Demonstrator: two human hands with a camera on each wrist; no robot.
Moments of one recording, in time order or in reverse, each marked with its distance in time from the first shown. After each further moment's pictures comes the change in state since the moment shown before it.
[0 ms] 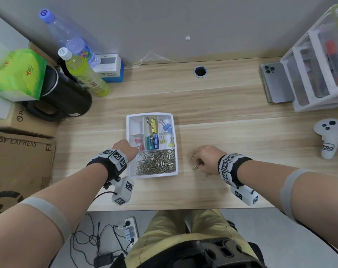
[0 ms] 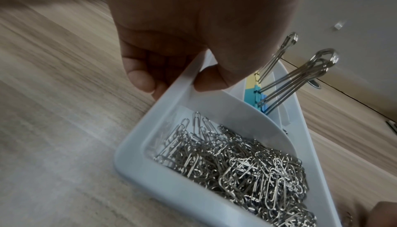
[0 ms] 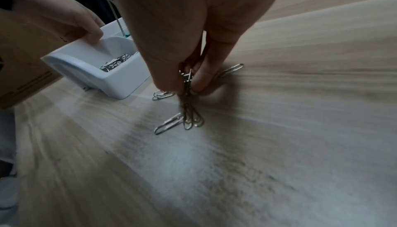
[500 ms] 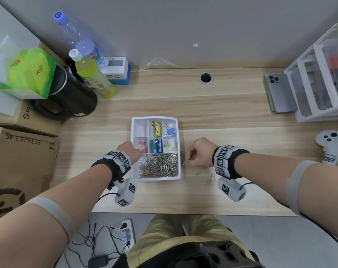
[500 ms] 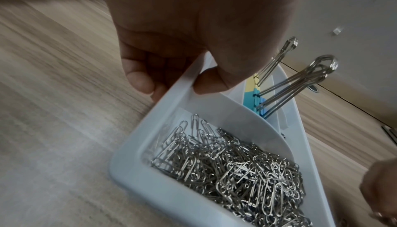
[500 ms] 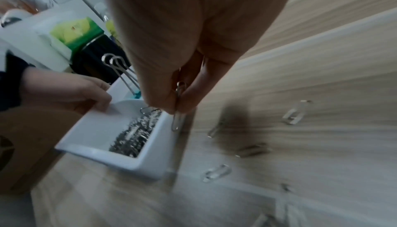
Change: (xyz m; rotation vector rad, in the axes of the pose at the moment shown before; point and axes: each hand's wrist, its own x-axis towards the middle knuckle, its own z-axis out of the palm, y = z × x) left_hand -0.003 0.000 -0.003 -0.027 -0.020 0.009; right_hand 0.017 -0.029 -0.042 0.357 0.105 0.044
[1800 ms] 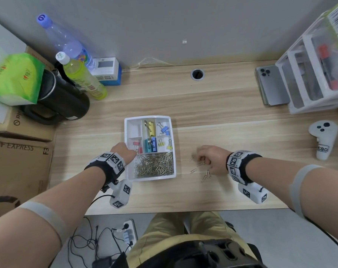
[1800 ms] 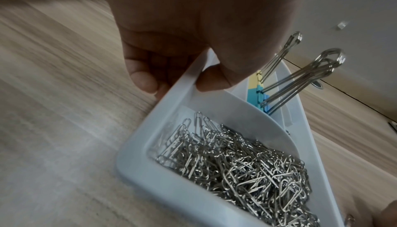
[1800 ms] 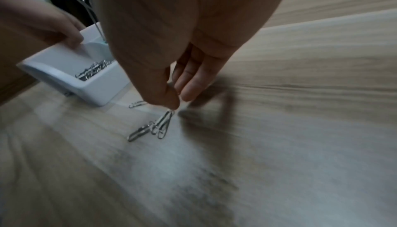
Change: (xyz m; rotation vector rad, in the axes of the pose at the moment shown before) left_hand 0.003 -0.001 0.002 -0.013 0.012 0.012; right_hand -0.026 0.077 0.016 -0.123 -0.074 -0.129
